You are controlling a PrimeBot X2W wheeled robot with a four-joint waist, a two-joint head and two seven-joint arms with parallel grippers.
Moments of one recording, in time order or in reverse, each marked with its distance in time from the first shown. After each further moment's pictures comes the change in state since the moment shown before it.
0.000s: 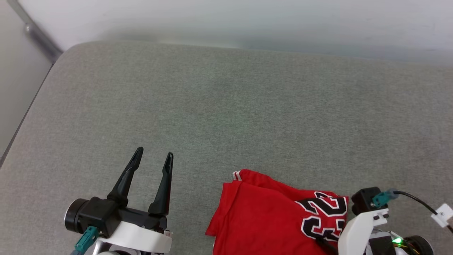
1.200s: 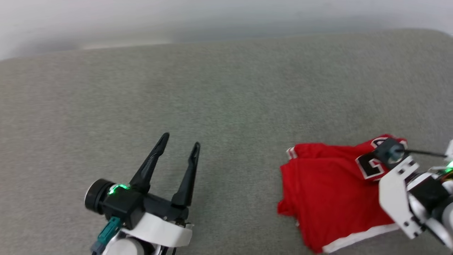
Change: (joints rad) left arm -0.059 -0.008 -0.086 -0.014 0.044 0.000 0.000; right arm -0.333 -0.532 0.325 0.030 -0.155 0.001 -0.008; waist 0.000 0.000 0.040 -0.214
